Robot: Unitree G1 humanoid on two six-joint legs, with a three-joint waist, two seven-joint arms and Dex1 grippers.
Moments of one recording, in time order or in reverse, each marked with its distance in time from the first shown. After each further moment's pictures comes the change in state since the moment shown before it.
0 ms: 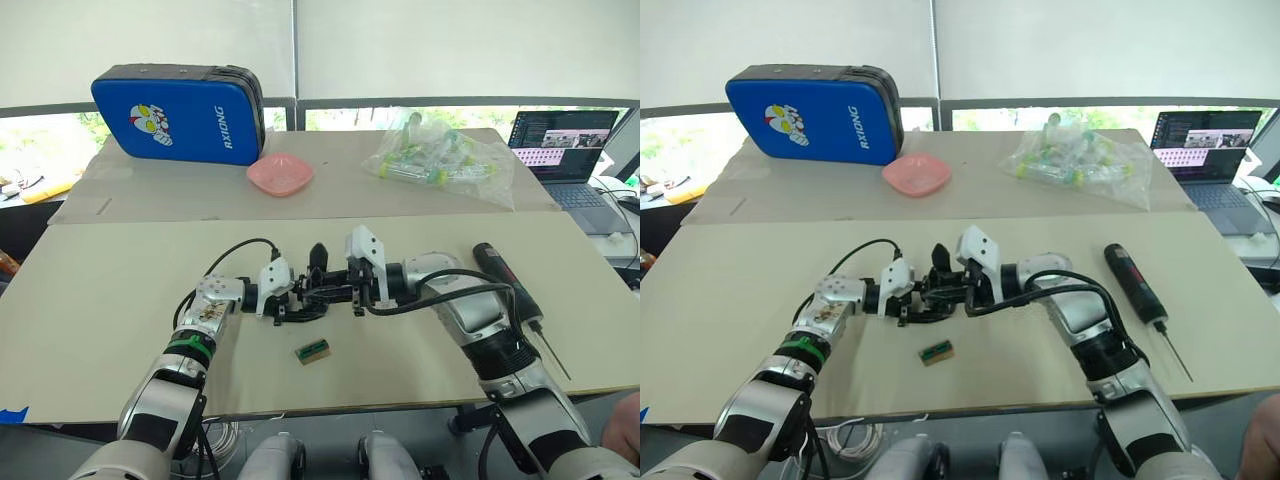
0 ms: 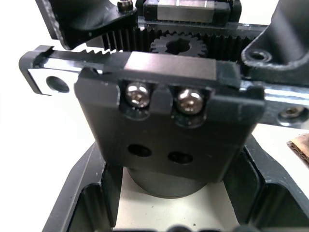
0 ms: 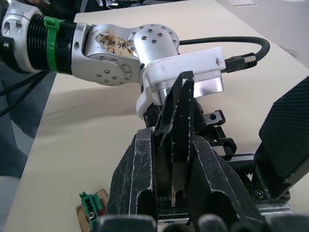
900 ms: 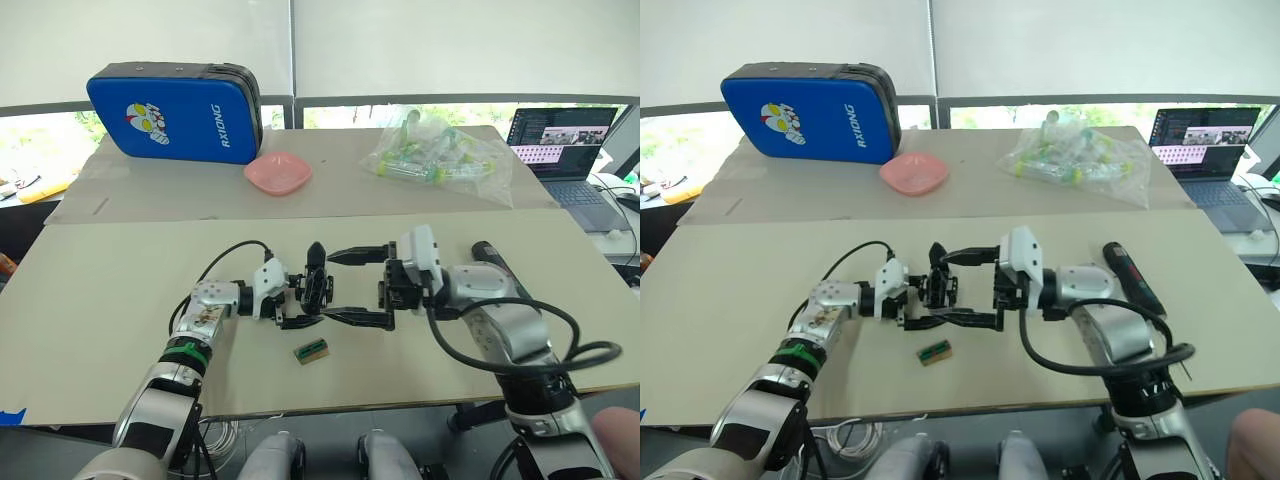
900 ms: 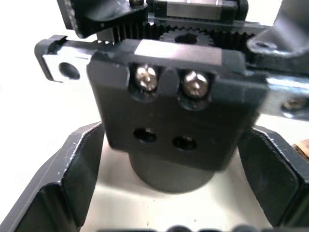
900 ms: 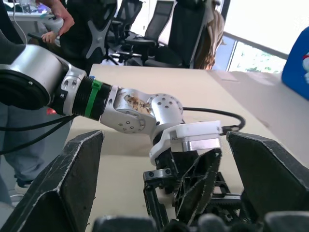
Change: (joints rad) left arm 0.075 0.047 0.043 -0.082 -0.050 0.038 0.012; right arm 0.229 -0.070 -0.235 -0.313 0.174 -0.143 0.030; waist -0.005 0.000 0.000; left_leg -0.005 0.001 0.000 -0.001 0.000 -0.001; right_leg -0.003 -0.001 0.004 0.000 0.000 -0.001
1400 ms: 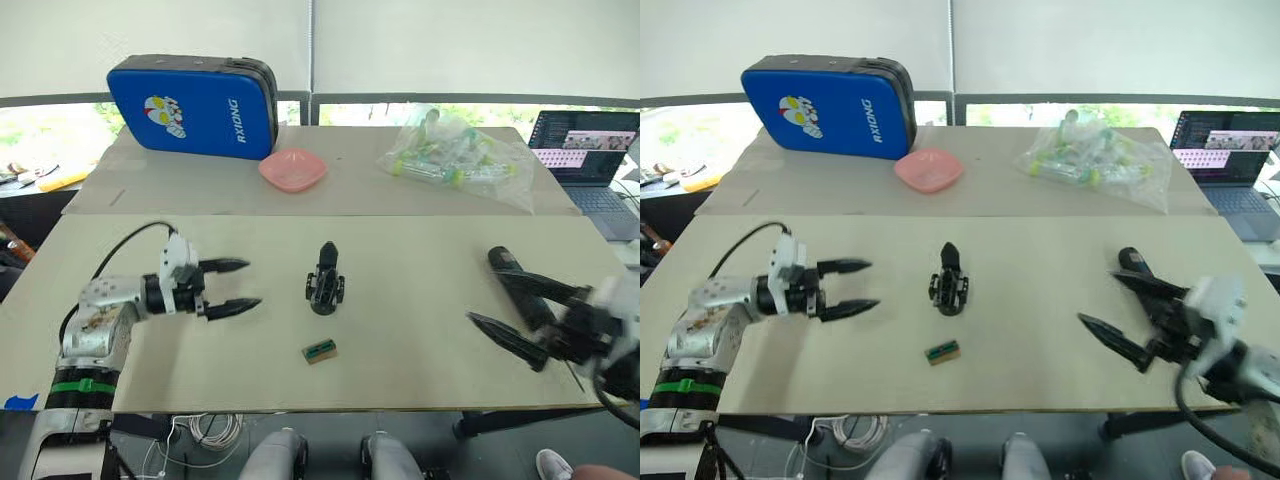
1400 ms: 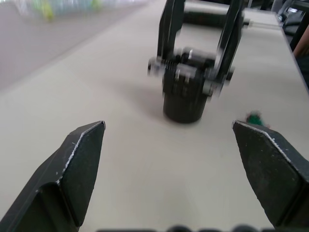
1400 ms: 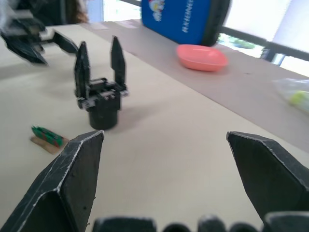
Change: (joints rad) left arm 0.214 0.311 0.241 -0.628 -0.358 0.481 -0.024; right arm 0.759 -0.142 -0.805 -0.203 0.126 -0.037 -0.122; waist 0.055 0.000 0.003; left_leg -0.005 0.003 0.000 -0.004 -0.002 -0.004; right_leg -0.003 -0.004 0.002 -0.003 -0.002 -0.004
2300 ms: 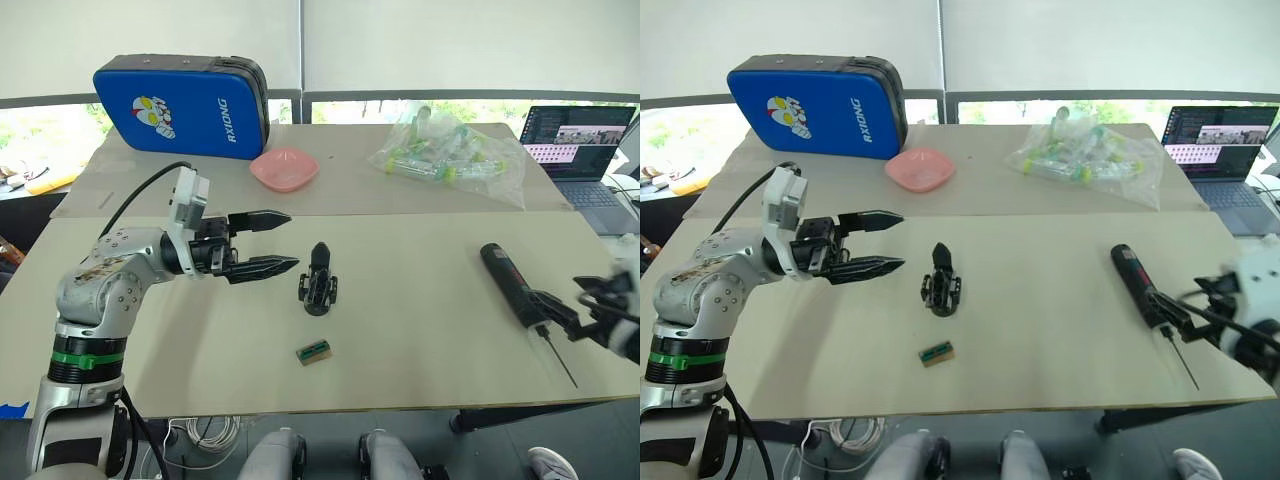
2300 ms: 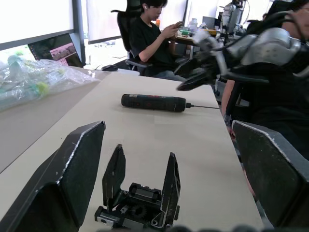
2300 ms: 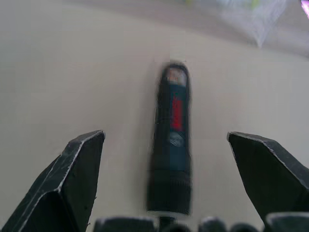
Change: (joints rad) left arm -0.158 -0.022 -0.045 -0.234 -0.231 0.330 0.078; right arm -0.305 -0.304 0.250 0.296 -0.114 0.490 -0.517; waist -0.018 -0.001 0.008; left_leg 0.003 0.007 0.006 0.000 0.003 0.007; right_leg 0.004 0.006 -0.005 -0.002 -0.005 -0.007
